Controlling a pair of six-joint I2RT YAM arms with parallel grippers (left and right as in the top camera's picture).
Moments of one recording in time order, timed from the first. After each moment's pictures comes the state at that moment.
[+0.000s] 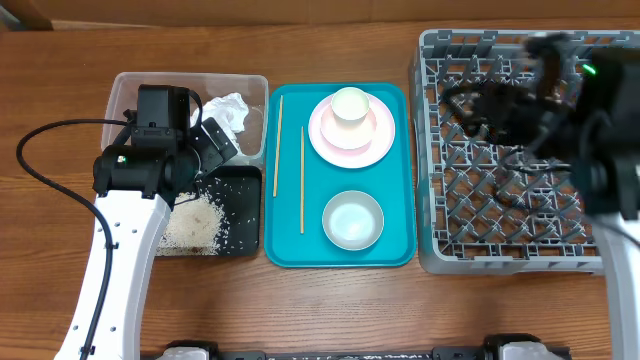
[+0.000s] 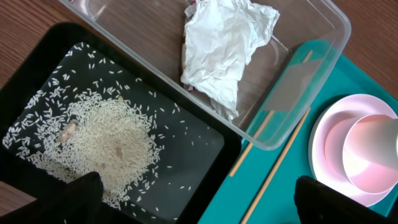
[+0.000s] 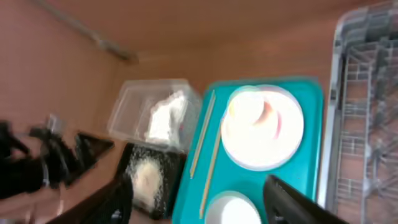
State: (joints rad) left arm -0.06 1.38 1.30 -1.00 -0.10 -0.68; right arm 0.05 1.33 1.59 -0.97 -0.58 0.29
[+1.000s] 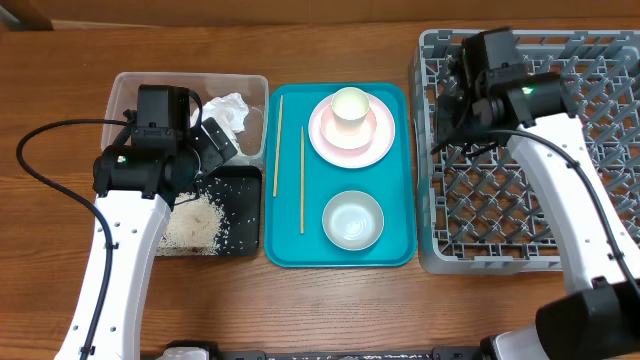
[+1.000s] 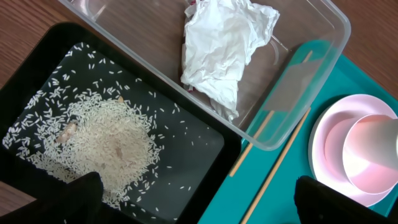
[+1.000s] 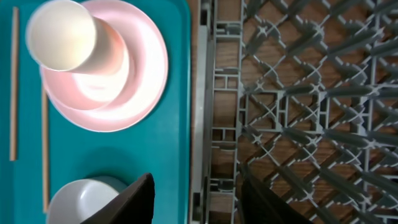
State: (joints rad) left arm -0.06 1.38 1.30 -1.00 -0.10 -0.68; right arm 0.20 1.67 1.61 -1.11 -0.01 0.20
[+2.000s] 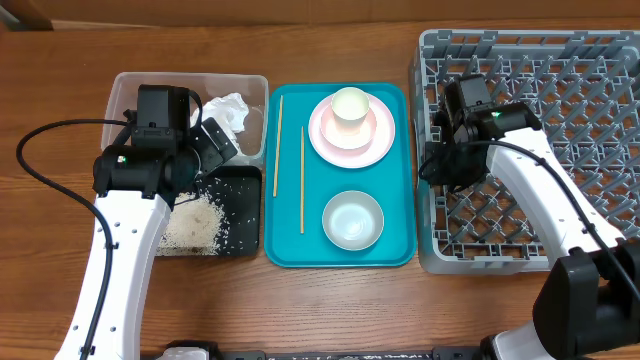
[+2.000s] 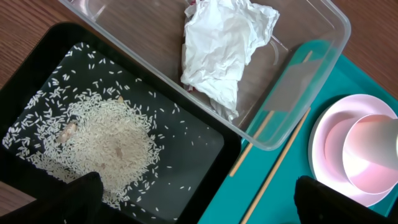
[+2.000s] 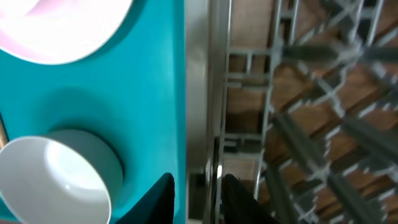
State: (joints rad) left arm -0.06 1.38 1.30 -1.00 -0.10 -0.68; right arm 0.20 1.70 1.33 -1.07 -0.13 0.23
